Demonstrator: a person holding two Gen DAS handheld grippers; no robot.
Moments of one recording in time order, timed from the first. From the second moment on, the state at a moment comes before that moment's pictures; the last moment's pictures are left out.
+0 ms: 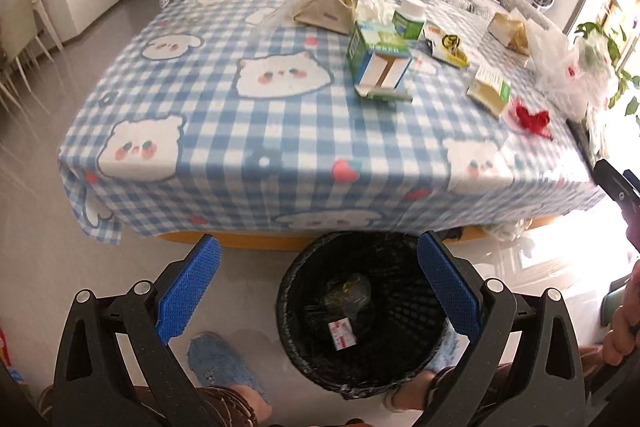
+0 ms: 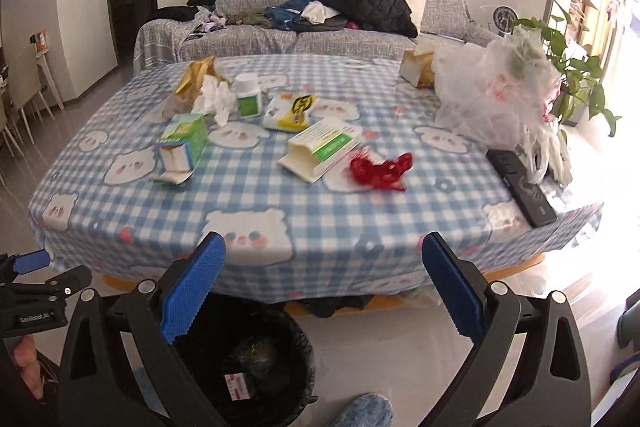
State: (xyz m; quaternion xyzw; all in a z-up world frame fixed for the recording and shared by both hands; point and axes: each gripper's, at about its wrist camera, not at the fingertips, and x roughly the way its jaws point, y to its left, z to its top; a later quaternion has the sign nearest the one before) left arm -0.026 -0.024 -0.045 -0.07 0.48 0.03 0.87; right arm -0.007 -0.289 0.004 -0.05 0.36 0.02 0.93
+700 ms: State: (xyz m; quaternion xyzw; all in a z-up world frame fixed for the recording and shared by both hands) left arm 0.098 -0.060 -0.022 -0.03 0.48 0.04 0.88; right arm 0.089 -0.344 -0.023 -0.02 0.38 -0.01 0.92
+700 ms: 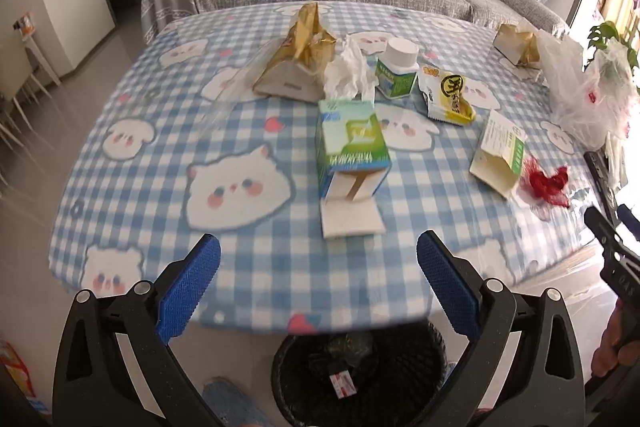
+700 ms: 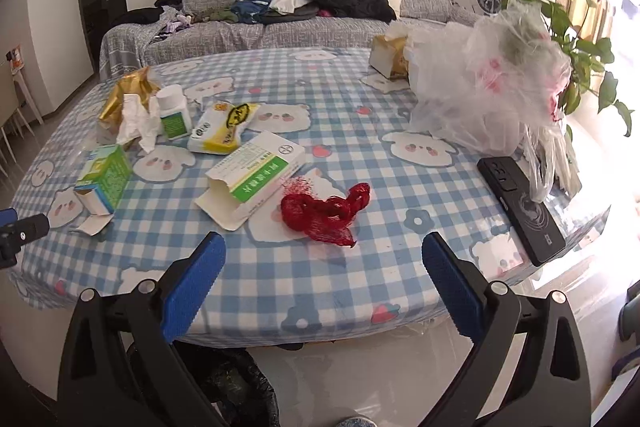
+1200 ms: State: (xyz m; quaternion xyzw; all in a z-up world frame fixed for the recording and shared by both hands) left arm 0.160 -0.062 -0.052 -0.02 0.50 0.02 0.87; right arm 0.148 -0.353 -0.048 -0.01 0.41 -0.02 0.91
